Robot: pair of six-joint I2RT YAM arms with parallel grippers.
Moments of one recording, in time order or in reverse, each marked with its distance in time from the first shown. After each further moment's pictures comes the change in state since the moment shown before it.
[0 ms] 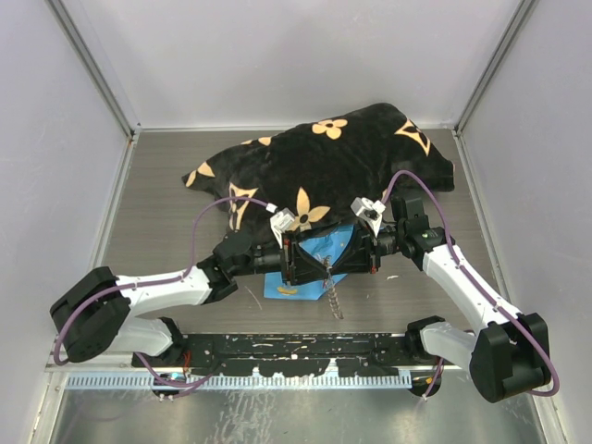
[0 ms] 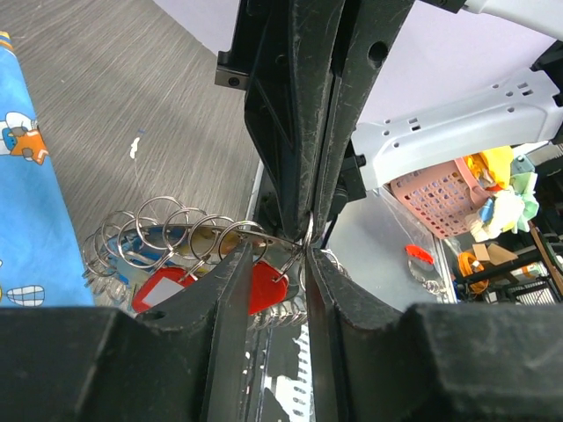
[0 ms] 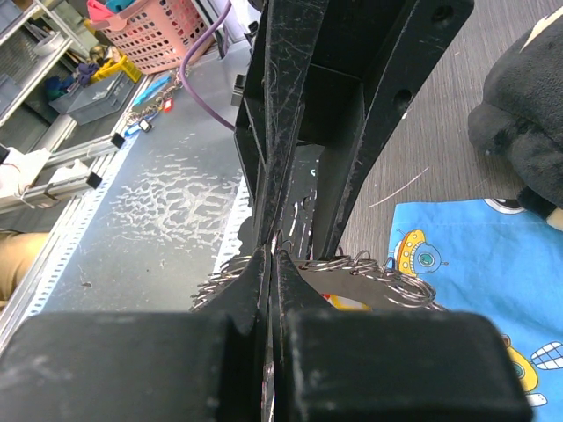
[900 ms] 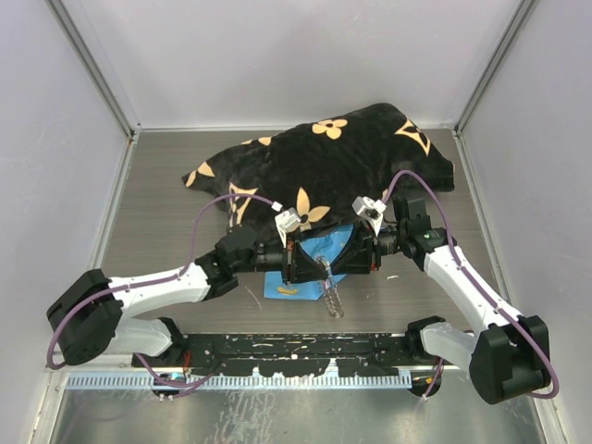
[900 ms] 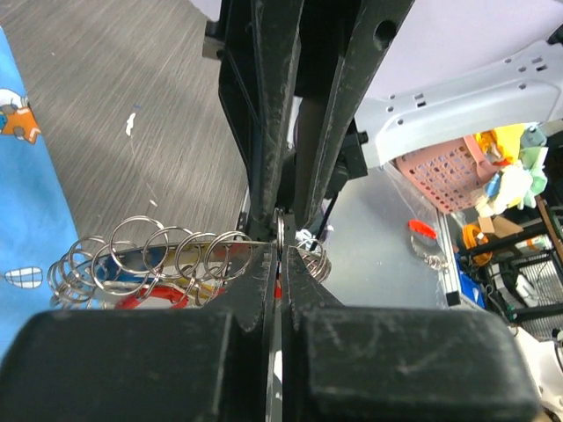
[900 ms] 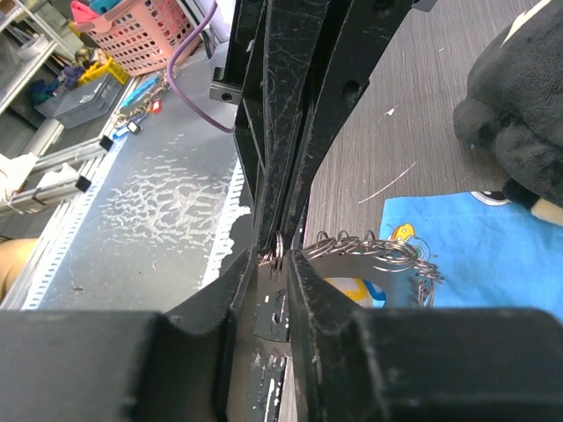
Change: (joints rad) left arm 0.001 -0.009 0.057 -0.133 0.036 0.037; right arm -0.006 -0.006 -0.004 0.005 0.024 0.010
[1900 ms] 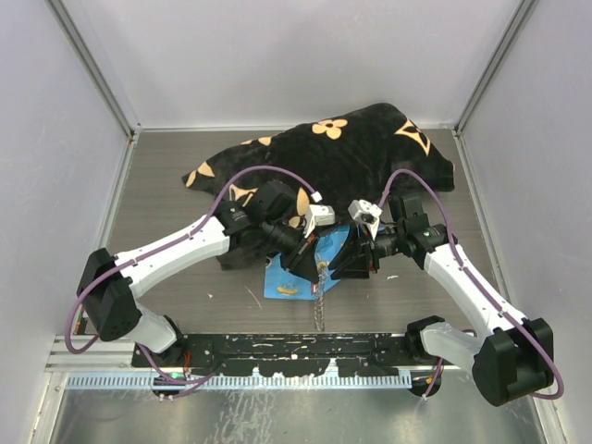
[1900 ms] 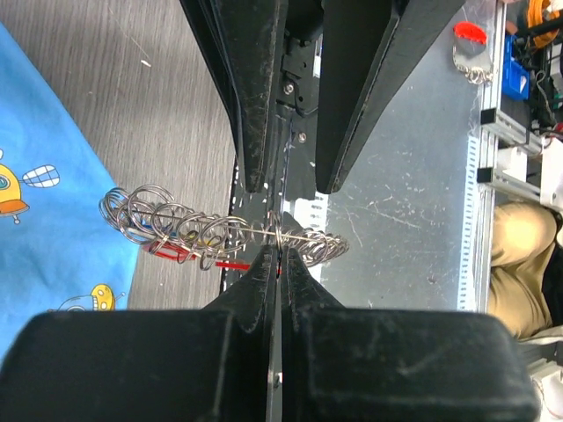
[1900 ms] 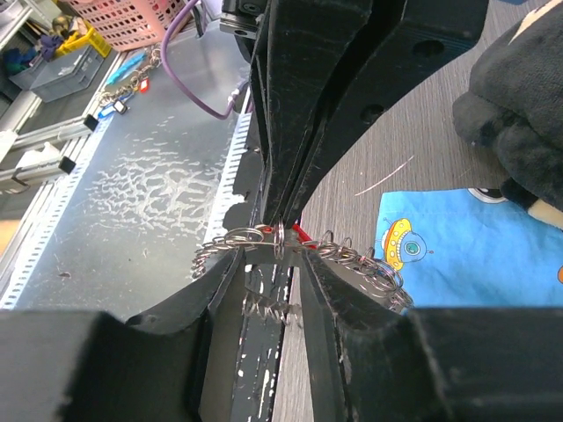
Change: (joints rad) left arm 0.055 0.199 0.644 -1.201 0.264 0.600; right arm 0.042 -0.014 0.061 -0.170 0.064 -0.145
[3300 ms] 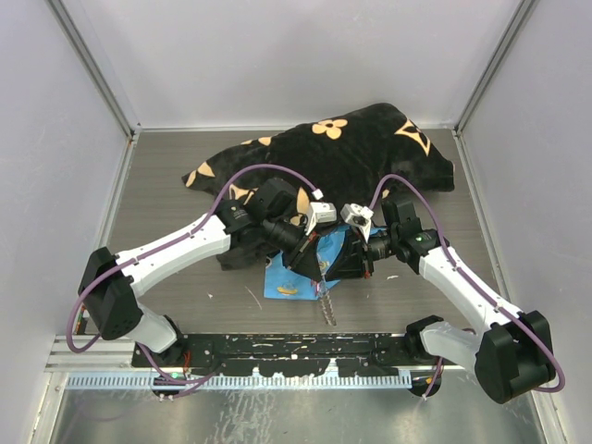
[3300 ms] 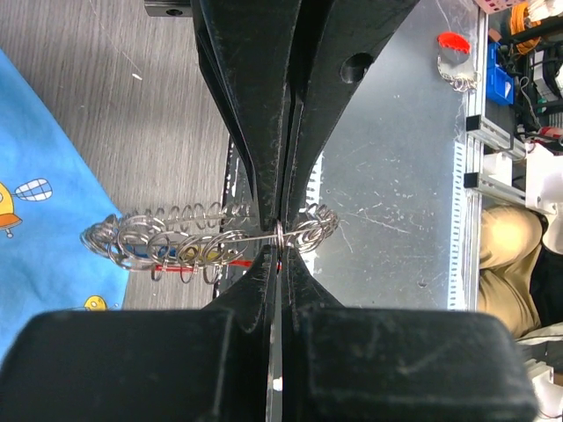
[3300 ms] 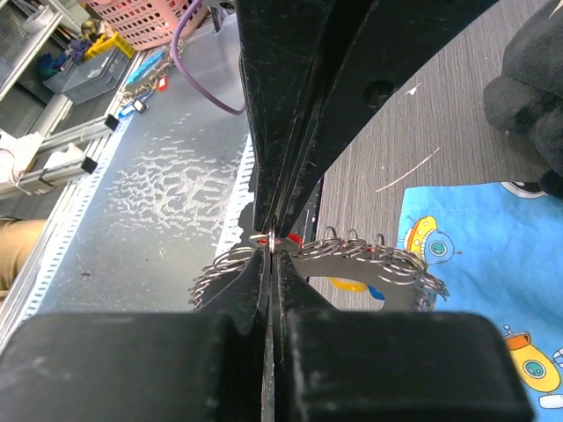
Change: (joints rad) left arm 0.003 0.016 0.027 0.008 0.027 -0.013; right arm 0.060 0.015 -0.066 0.174 0.008 0.158
